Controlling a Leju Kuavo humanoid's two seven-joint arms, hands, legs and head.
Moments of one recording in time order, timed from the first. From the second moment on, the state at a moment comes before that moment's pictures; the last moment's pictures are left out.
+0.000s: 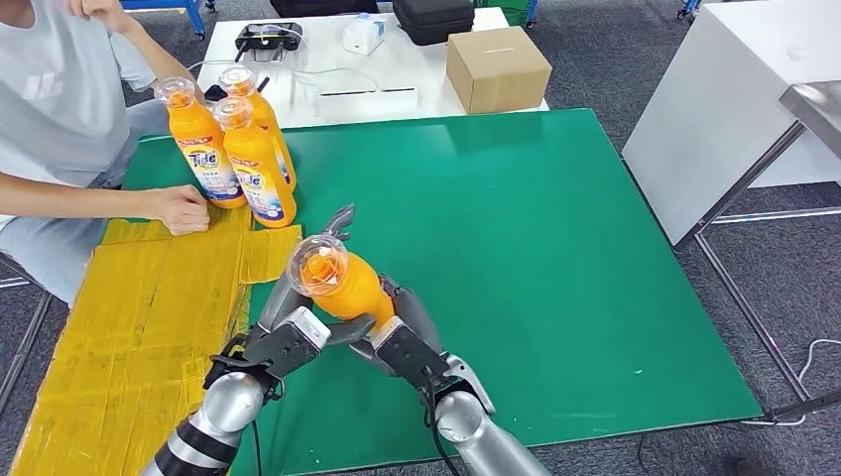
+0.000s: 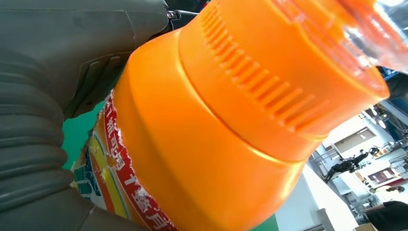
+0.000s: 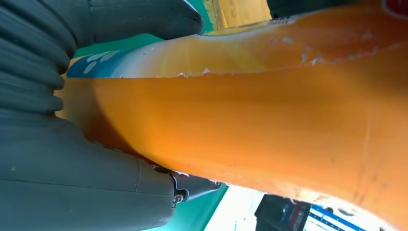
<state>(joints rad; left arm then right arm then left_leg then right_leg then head) -0.23 0.00 -0.50 -1.51 -0.39 0.09 -0.32 -0.24 0.23 0.63 -1.12 0.27 -0.14 -0.32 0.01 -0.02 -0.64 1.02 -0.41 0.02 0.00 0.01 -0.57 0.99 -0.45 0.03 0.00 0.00</state>
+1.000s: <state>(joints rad) -0.25 -0.02 -0.46 -1.48 -0.27 0.16 -0.33 -0.24 0.23 0.63 -1.13 0.26 -0.21 -0.34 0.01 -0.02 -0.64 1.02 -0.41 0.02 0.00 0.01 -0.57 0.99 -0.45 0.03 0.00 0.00</state>
